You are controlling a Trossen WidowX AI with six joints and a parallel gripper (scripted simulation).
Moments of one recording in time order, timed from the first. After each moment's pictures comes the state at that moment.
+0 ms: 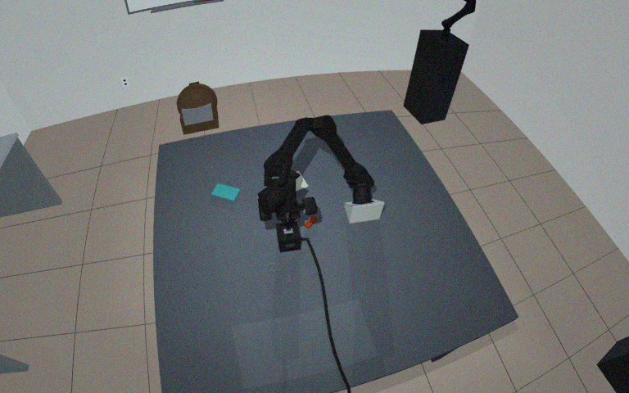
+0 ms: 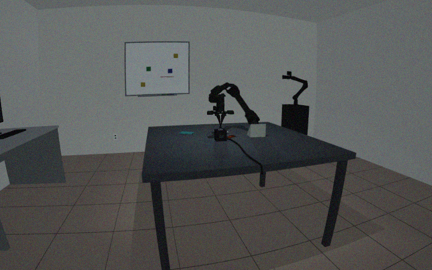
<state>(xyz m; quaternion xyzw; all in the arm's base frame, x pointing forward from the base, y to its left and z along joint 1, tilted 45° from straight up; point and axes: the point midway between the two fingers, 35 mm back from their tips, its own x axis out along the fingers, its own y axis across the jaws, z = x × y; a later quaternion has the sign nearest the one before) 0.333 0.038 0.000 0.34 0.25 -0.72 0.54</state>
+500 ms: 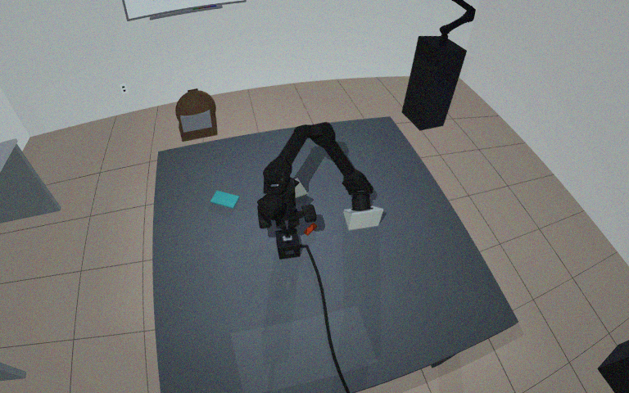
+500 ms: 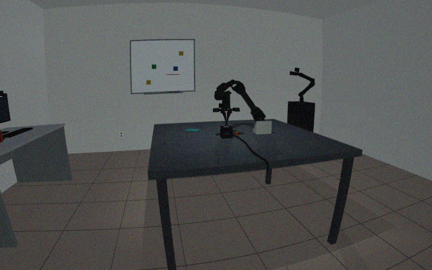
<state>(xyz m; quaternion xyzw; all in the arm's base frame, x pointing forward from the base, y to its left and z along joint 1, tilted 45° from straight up) 0.332 0.037 -0.001 0.34 0.26 -0.72 0.54</state>
